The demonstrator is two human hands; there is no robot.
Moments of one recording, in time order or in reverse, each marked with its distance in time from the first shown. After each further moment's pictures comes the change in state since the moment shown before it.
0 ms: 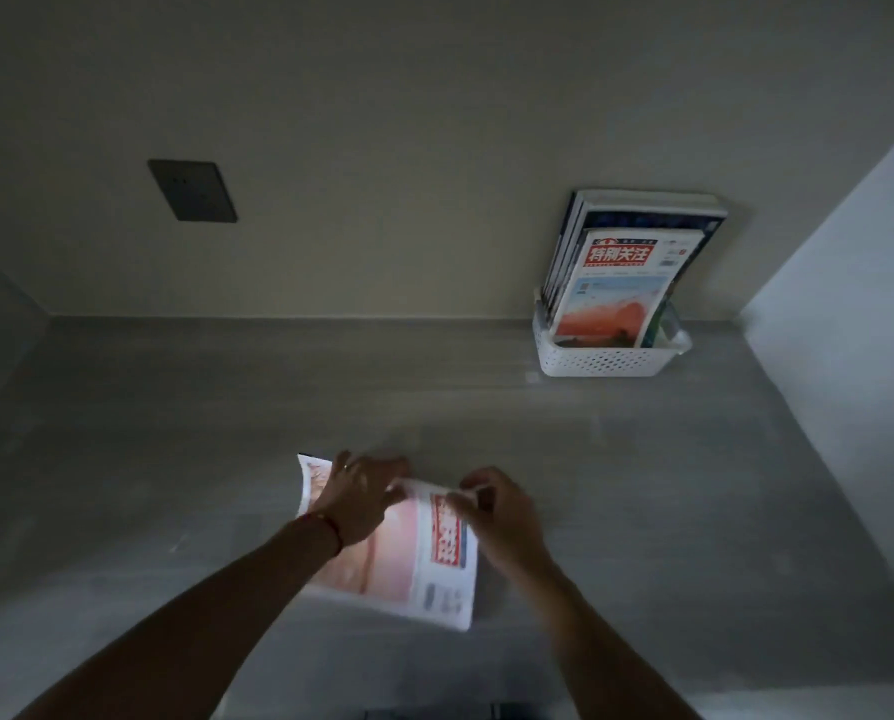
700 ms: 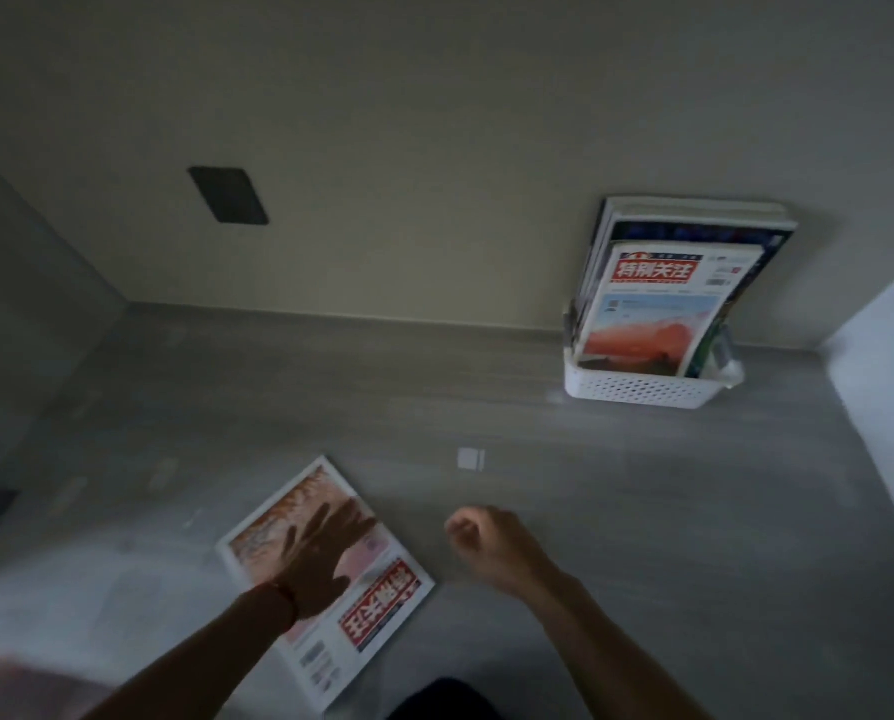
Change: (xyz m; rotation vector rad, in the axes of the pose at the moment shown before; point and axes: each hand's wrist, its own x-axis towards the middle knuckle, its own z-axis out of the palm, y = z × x) left_hand -0.064 0.007 0.040 0.005 -0.381 -0.408; right_hand 0.044 0.038 -0.031 -0.255 -0.452 -0.249
